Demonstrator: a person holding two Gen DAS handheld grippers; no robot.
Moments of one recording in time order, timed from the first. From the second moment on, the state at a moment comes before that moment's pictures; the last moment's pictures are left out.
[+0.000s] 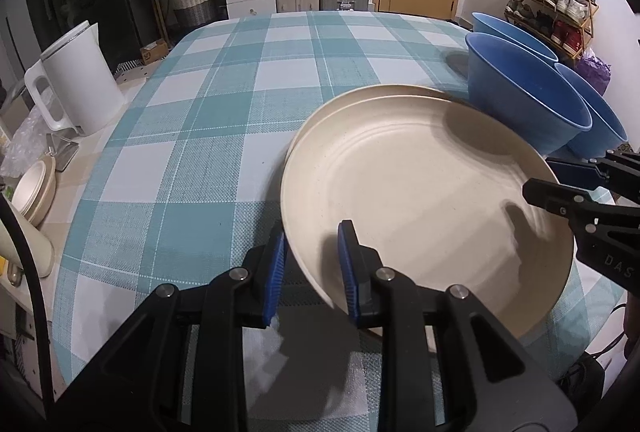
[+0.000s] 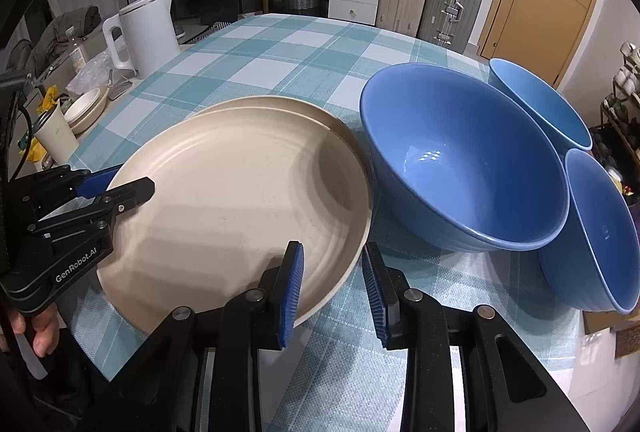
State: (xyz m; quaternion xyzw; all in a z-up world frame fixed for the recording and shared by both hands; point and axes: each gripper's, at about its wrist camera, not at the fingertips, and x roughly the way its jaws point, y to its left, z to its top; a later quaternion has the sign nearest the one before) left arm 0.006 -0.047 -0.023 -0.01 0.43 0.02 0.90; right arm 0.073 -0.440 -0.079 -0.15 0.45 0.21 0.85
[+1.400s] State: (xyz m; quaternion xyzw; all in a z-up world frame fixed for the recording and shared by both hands) left arm -0.020 -0.037 0.031 -0.04 0.38 -0.02 0.92; right arm 0.036 -0.458 -0.042 -0.14 0.36 0.20 0.90
